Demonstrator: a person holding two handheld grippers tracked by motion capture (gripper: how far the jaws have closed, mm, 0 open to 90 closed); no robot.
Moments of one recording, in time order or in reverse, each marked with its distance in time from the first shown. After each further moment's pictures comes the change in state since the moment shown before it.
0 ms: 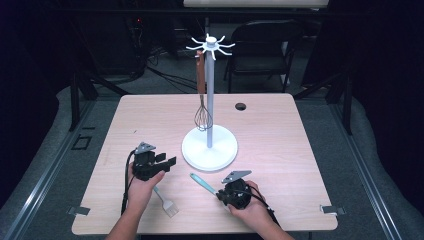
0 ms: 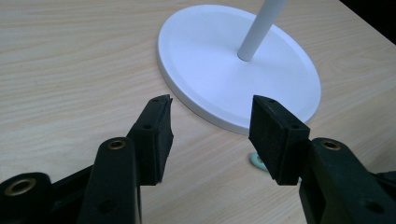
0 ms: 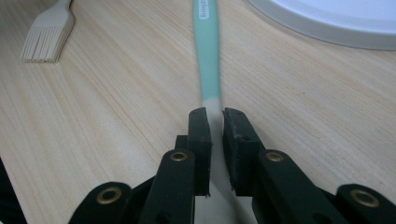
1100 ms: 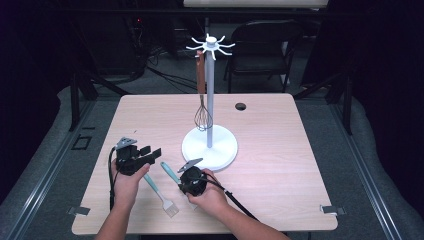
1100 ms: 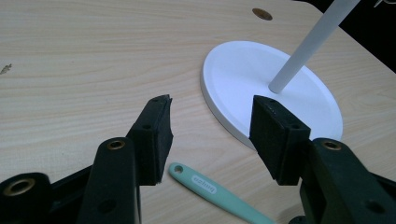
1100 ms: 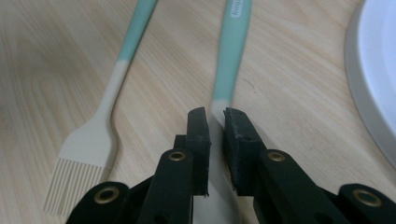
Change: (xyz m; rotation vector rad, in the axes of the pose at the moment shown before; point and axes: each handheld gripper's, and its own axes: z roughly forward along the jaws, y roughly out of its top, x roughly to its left) left arm 0.035 0.010 -0.029 -0.093 0.062 -0.069; right arm 0.052 0.083 0.078 0.020 0.040 -0.070
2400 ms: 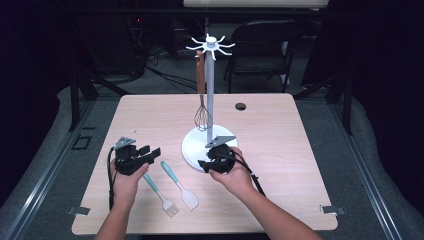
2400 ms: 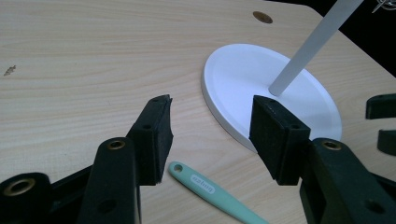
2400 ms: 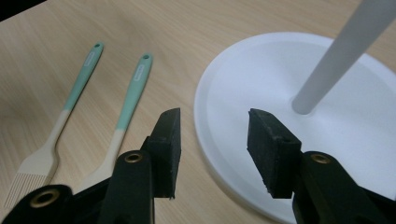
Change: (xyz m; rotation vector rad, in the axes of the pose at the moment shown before) left arm 0.001 0.001 -0.002 -0.012 0.000 -0.011; right arm -0.059 0.014 -0.077 -0.164 -0.106 0.027
